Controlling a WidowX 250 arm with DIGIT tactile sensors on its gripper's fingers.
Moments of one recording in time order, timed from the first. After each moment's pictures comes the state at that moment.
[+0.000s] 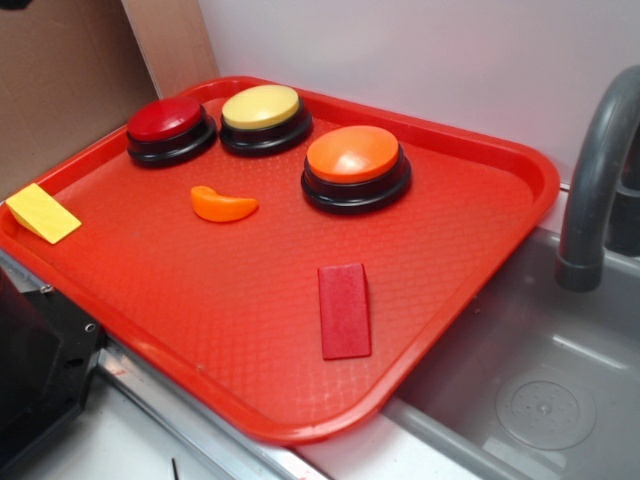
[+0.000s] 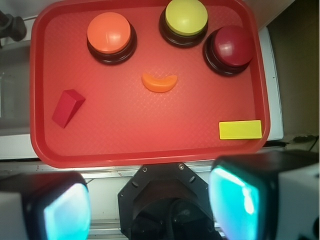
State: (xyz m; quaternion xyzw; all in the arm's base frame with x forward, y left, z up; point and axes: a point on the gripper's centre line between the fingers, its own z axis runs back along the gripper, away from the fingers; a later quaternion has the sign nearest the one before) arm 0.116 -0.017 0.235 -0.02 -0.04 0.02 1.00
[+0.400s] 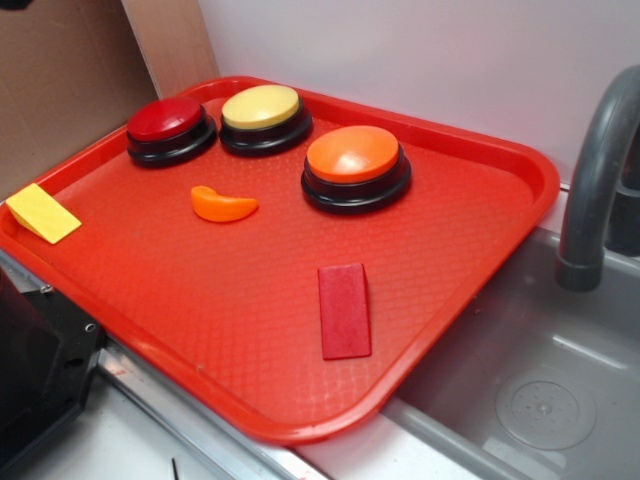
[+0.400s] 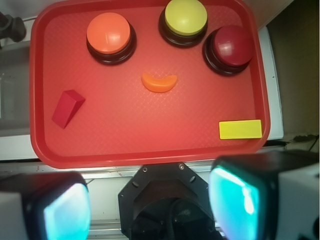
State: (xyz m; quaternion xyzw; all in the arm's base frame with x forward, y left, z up) arm 0.115 -0.019 0.229 -0.01 -0.04 0.03 1.00
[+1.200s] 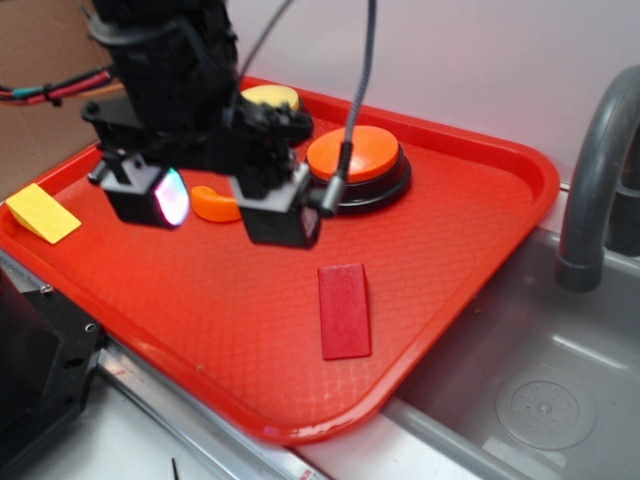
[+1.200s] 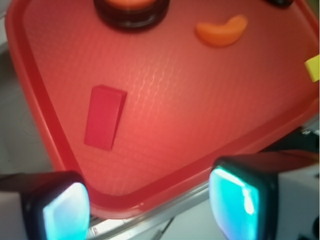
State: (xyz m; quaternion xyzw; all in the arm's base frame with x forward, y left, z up) arm 0.141 -0.138 0.113 0.00 -0.02 0.23 0.97
